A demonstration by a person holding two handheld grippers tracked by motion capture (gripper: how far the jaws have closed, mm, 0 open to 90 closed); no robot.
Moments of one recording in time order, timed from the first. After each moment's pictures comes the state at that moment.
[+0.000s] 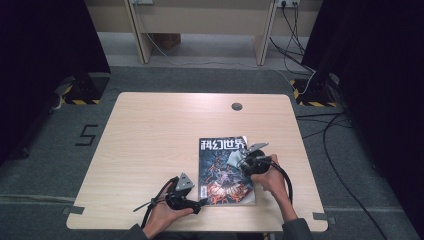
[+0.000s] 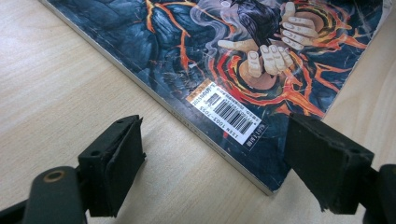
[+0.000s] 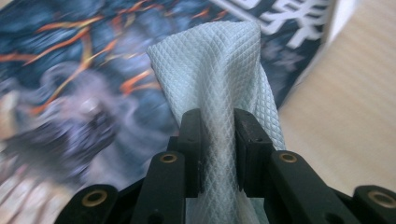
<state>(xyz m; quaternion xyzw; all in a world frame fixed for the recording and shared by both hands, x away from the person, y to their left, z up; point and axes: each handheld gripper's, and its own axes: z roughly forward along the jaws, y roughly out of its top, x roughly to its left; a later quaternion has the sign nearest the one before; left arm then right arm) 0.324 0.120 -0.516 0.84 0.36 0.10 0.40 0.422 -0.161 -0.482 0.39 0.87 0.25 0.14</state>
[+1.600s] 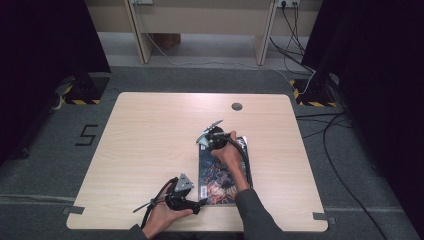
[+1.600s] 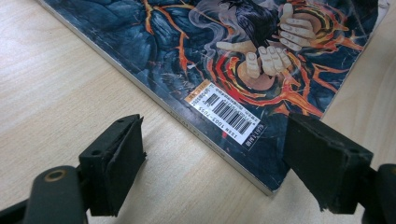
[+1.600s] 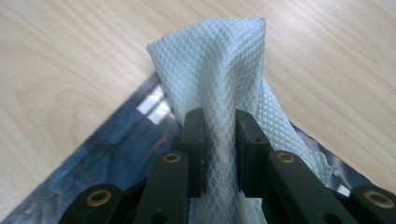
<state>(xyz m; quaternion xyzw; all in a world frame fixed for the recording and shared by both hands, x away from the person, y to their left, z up) 0.322 0.121 -0.518 0.83 0.36 0.10 0.41 0.503 -0.037 -0.483 0.38 0.88 0.23 0.17</state>
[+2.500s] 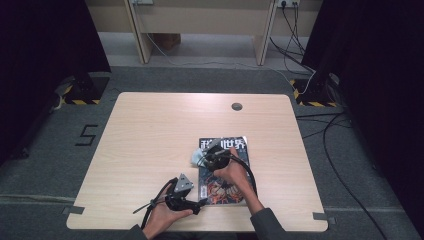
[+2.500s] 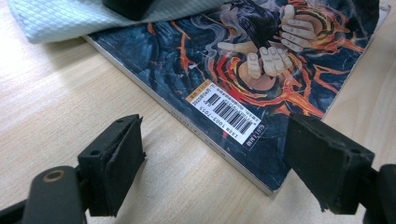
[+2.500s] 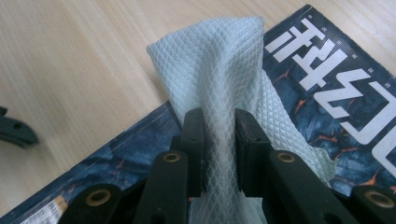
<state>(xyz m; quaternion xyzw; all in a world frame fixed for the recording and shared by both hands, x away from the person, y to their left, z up) 0.322 0.121 -0.518 0.83 0.36 0.10 0.41 0.440 -0.044 -0.485 0.29 0.91 0.27 0.12</state>
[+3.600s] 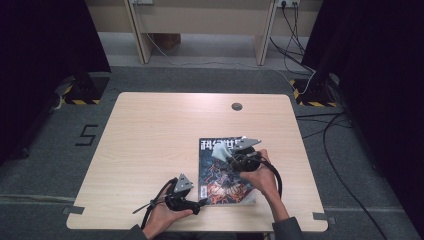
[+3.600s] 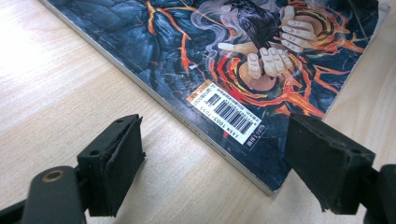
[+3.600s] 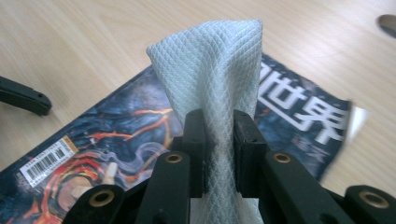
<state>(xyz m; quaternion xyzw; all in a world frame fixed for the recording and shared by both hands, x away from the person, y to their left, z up) 0.320 0.122 -0.519 0.83 0.36 0.11 0.41 0.408 -0.125 -0.443 0.34 0.86 0.34 0.16</state>
